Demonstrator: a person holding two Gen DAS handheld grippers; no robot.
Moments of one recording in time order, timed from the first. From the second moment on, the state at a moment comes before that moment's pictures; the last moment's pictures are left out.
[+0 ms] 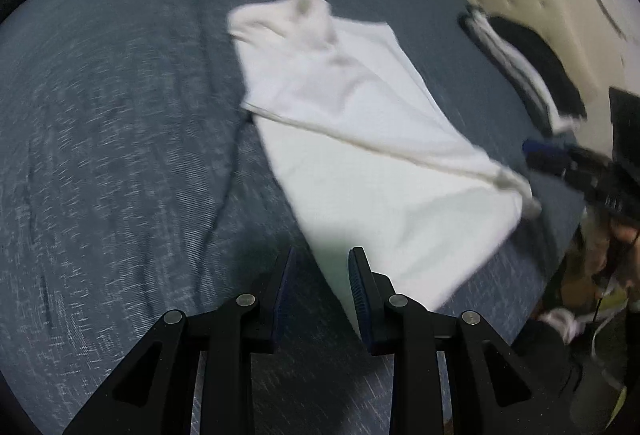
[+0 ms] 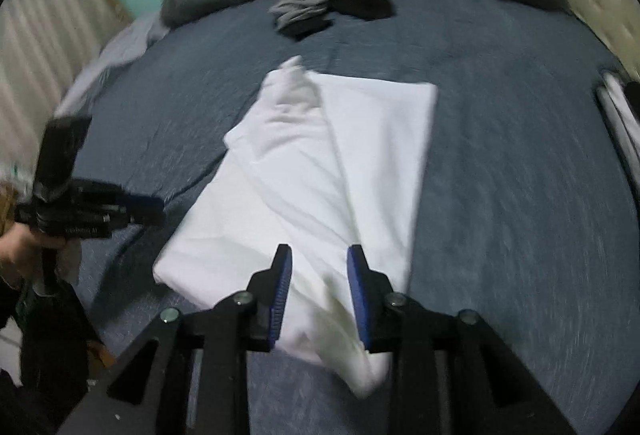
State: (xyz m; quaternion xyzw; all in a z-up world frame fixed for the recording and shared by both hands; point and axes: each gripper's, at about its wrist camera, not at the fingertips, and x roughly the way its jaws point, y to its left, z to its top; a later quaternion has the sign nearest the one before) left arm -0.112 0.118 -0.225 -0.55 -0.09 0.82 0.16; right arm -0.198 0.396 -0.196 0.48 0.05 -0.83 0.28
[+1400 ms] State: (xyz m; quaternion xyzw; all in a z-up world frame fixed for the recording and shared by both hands) left arm -0.103 0.044 -0.258 -0.48 -0.17 0.85 0.13; right arm -0.339 0.368 -0.224 0.50 -0.02 -0.83 0.23
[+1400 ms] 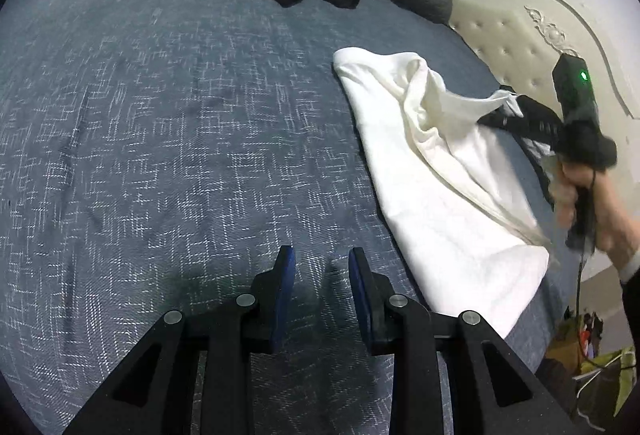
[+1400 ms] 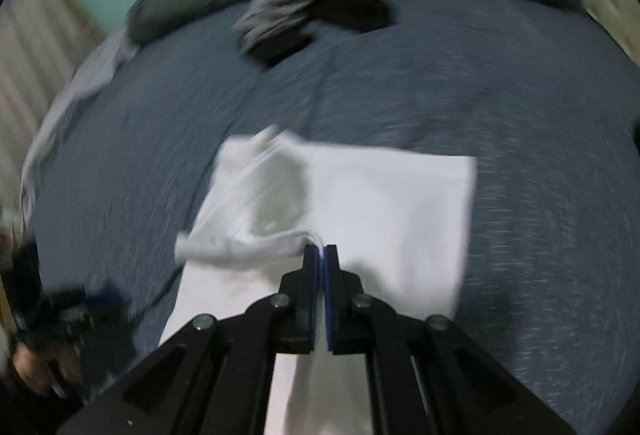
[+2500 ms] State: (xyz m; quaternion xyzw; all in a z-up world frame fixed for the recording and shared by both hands) left arm -0.110 0.056 -0.267 -0.49 -0.16 0.85 0.14; right arm -0.385 0.383 -0.260 0.49 0.07 -0.85 0.16
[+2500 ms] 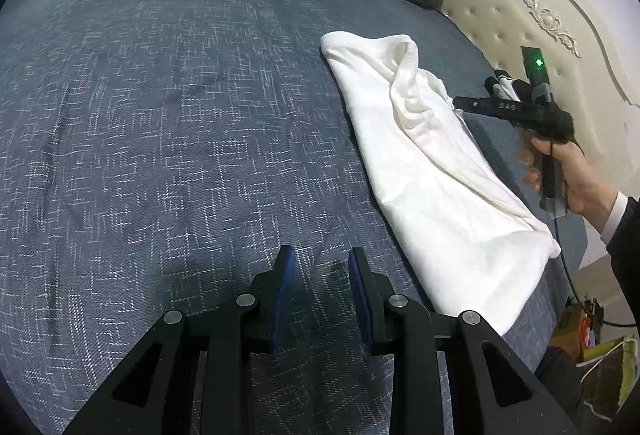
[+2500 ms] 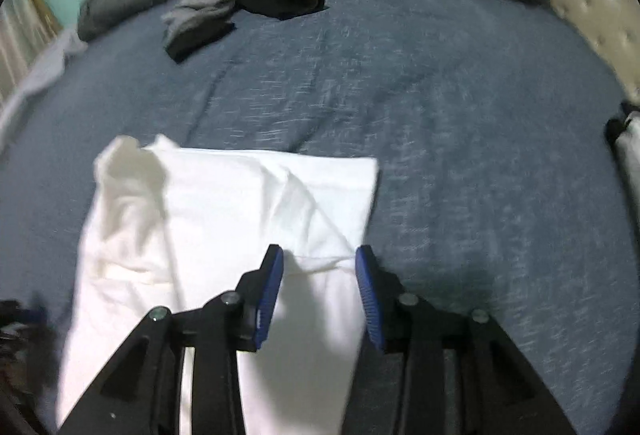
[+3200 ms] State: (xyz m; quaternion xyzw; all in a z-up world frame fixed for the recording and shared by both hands) left arm -0.108 0.054 -0.267 -0.49 -0.16 0.84 0.14; right arm -0.377 0.391 -0.274 0.52 0.04 -0.82 0.23
